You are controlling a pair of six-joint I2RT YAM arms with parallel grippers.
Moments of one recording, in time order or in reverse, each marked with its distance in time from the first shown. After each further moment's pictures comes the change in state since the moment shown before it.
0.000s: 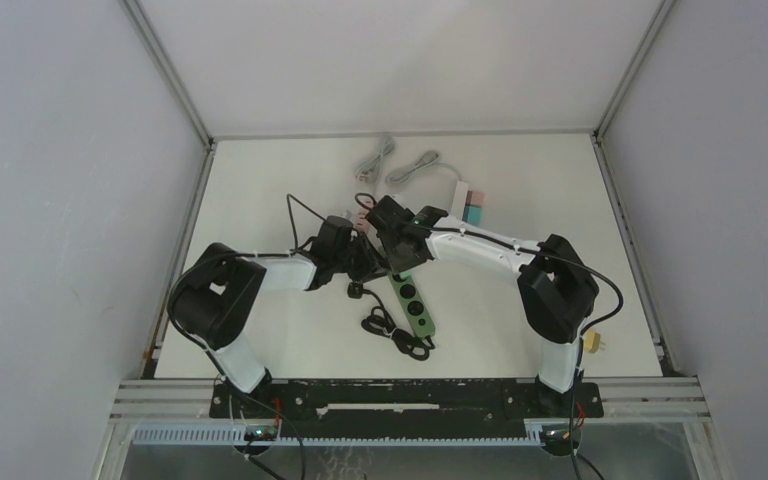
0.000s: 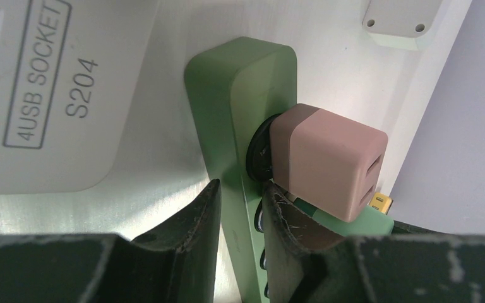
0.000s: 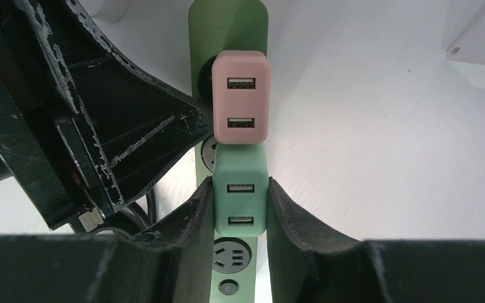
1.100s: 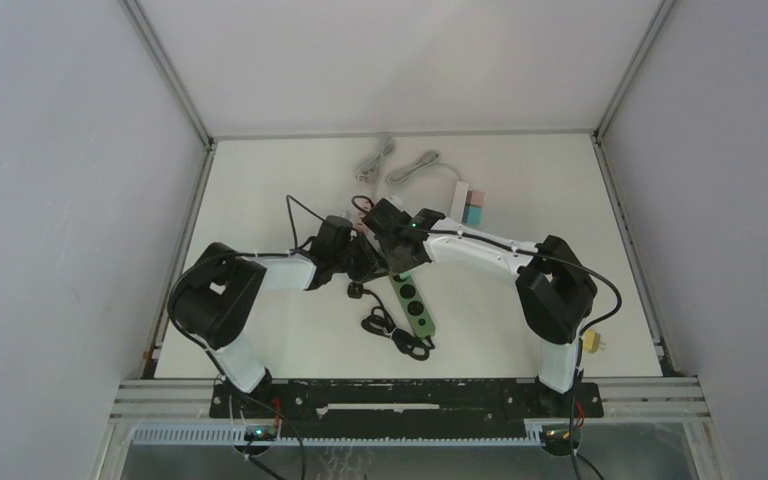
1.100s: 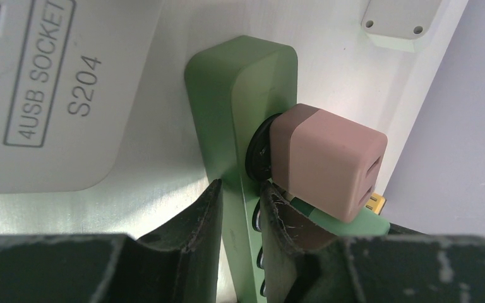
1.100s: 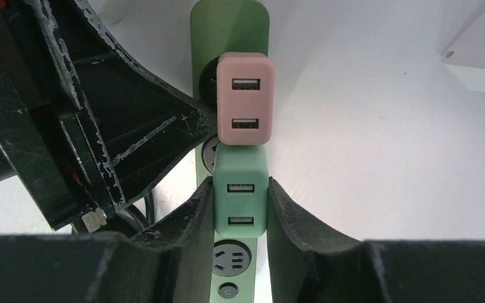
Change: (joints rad) left arm 0.003 0.003 0.000 0.001 0.016 -0.019; right arm 0.017 0.008 -0.001 0.007 0.027 0.000
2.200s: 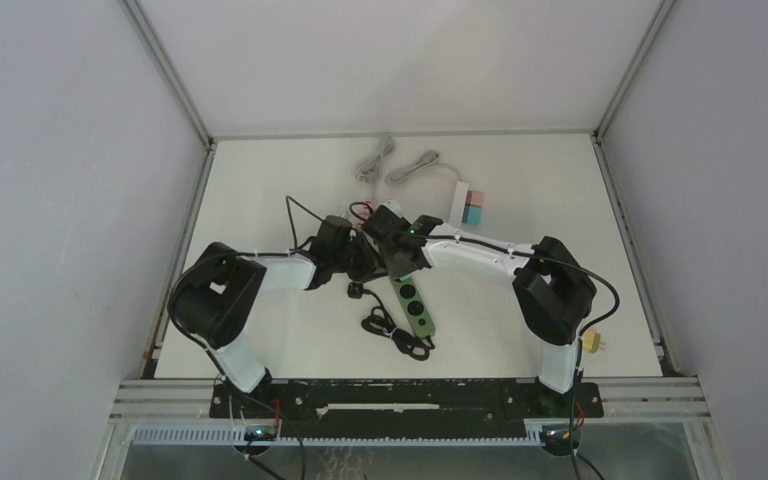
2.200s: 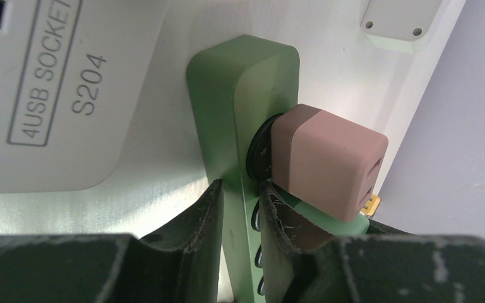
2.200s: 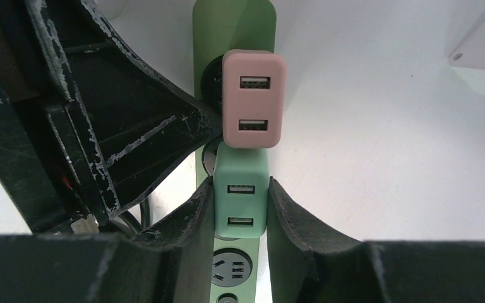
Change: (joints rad) left arm 0.005 0.002 0.000 0.000 0.009 -0.016; right arm 0.023 0.001 -0.044 0.050 0.032 -0.012
